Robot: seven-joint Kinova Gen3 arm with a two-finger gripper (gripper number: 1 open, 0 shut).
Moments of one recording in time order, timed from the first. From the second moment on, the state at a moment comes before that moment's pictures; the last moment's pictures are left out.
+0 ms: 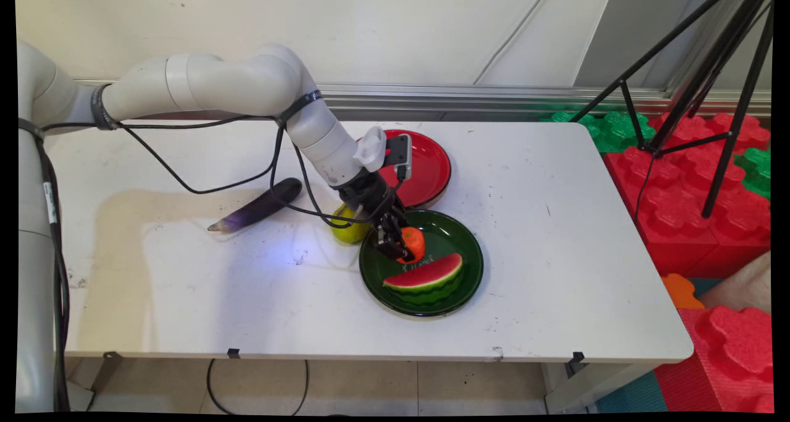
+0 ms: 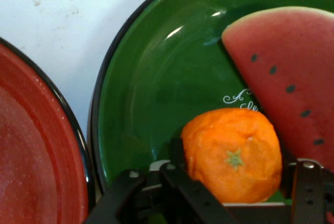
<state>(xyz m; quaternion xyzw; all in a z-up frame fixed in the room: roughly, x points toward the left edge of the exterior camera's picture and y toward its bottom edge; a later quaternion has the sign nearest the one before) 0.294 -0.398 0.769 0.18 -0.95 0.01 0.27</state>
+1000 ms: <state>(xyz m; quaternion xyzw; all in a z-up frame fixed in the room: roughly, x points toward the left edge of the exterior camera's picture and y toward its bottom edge) 0.311 -0.387 0.802 0.19 -0.94 0.03 0.29</state>
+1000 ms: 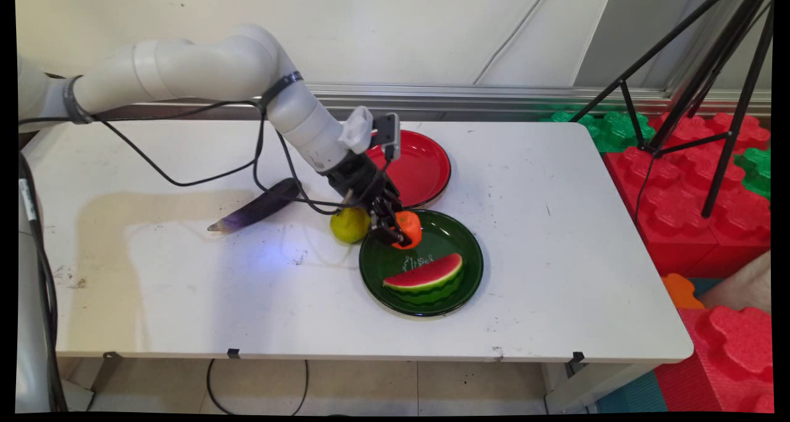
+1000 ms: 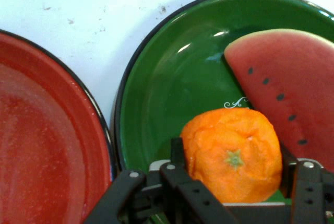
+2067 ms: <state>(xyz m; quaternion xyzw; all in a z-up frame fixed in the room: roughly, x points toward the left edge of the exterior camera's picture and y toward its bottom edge) 0.397 -0.333 0.902 0.22 -0.92 0.05 0.32</state>
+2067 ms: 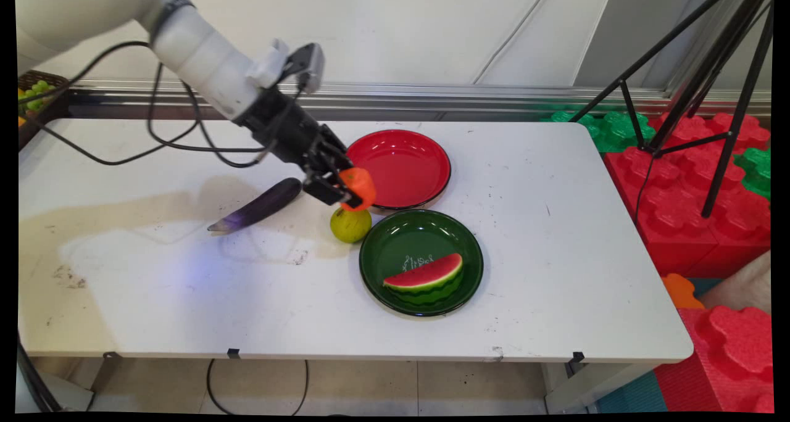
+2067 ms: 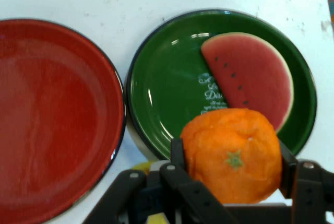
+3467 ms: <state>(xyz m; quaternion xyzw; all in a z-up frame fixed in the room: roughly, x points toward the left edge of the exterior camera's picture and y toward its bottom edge) 0.497 -0.285 0.859 0.25 -0.94 0.01 0.22</state>
